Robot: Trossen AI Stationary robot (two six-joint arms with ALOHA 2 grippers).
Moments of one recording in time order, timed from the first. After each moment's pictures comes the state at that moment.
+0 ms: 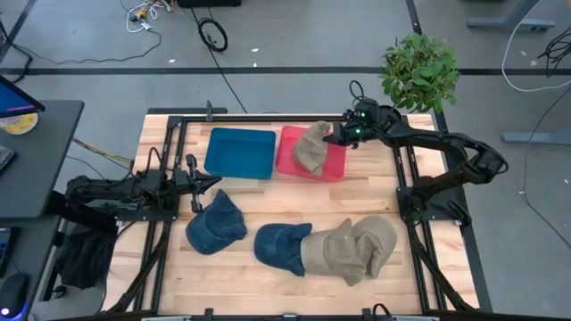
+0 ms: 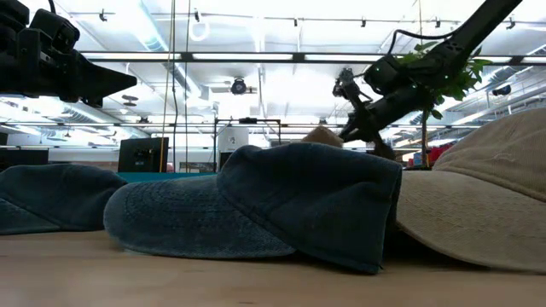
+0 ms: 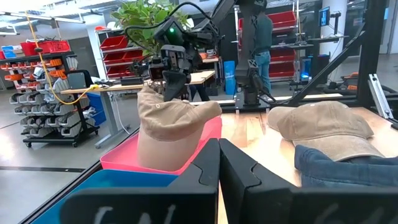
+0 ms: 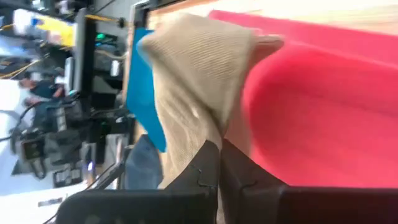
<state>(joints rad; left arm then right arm) -0.06 0.01 0.01 0.08 -0.29 0.12 -0.76 1.38 0.70 0.05 -0.55 0.94</state>
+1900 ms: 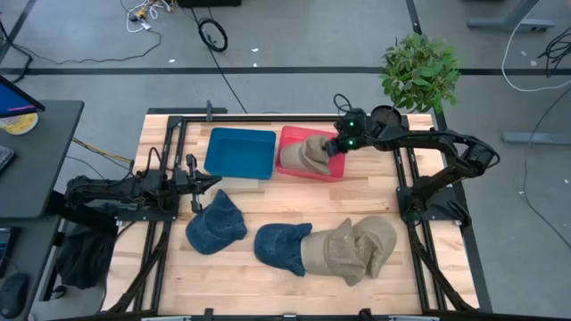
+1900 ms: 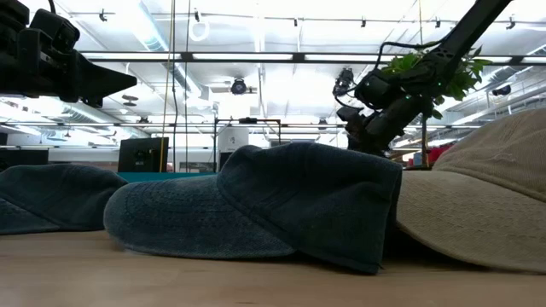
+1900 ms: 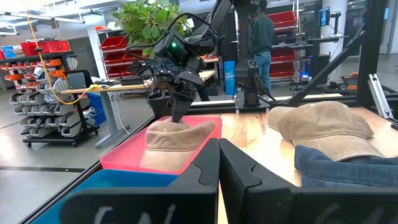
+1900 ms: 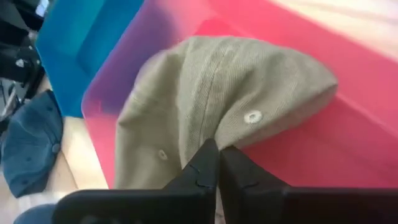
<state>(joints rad) -0.06 0.01 0.01 0.08 -0.29 0.12 -0.68 1.48 0.70 0.00 -0.36 0.52</state>
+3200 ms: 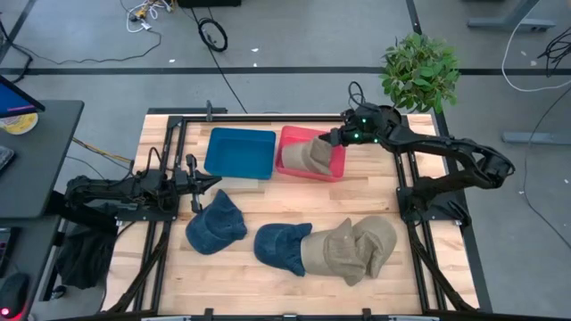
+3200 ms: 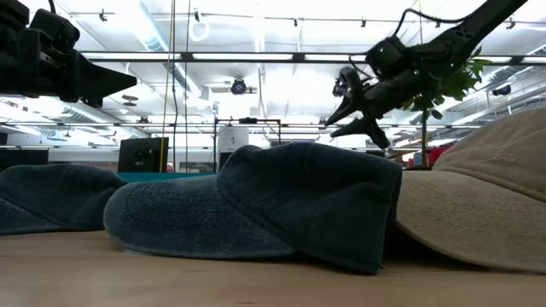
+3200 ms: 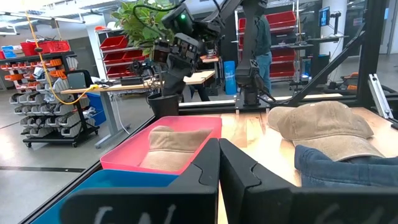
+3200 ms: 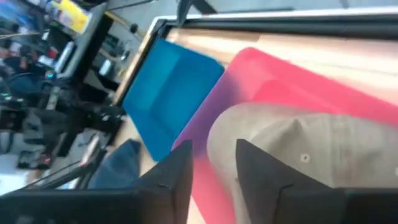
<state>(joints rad) -0.06 0.01 0.01 0.08 -0.29 0.12 -0.64 1.30 0.70 0.10 -0.35 0.72</state>
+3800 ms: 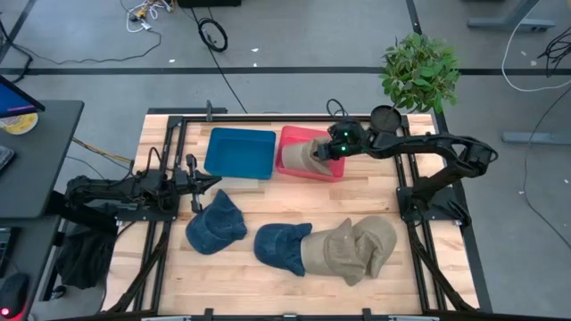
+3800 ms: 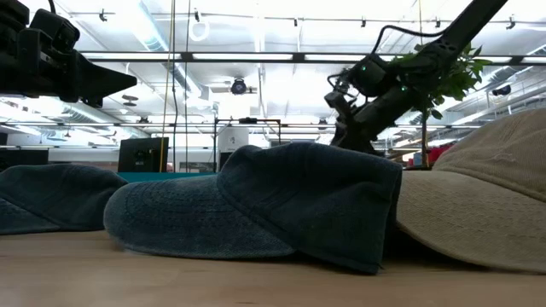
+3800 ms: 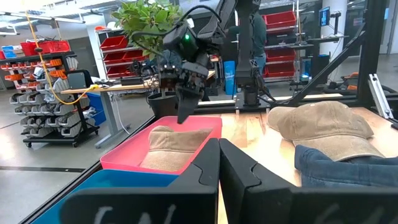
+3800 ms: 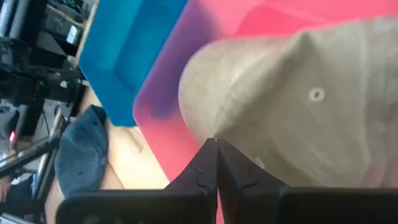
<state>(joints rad) -0.06 0.01 0.01 0.08 -0.29 0.12 -0.53 1.48 0.70 0.11 -0.30 0.78</state>
